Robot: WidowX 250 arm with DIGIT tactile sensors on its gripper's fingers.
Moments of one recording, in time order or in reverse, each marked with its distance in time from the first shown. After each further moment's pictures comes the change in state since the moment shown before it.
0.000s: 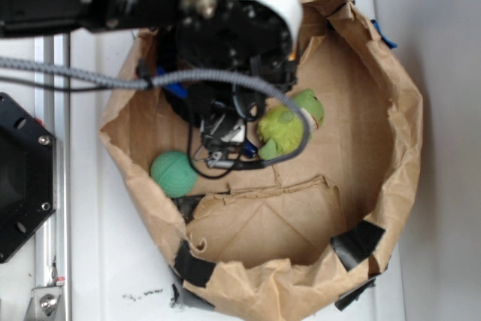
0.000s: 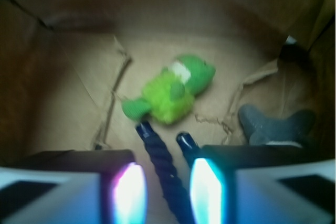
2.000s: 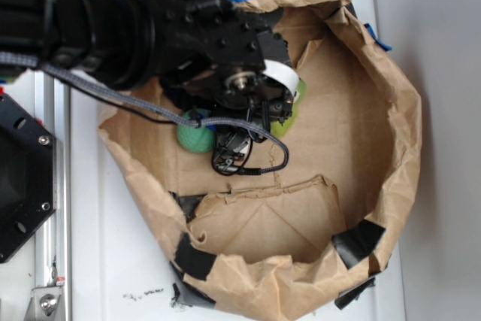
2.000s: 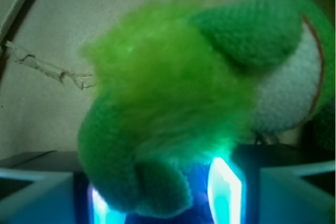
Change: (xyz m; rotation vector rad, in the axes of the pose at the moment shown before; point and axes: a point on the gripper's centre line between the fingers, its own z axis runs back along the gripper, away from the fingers) arm -0.009 0.014 -0.097 0.030 0.077 -0.064
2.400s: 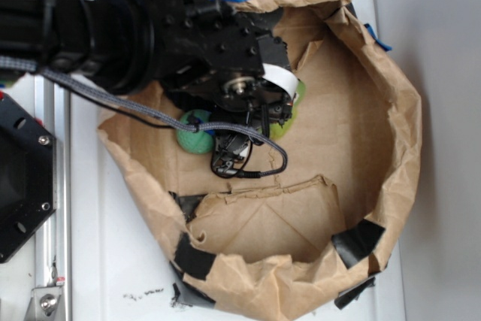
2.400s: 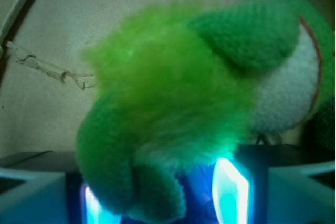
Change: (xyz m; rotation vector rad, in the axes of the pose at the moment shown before) arm 0.000 0.000 -0.002 0.021 -0.007 0.001
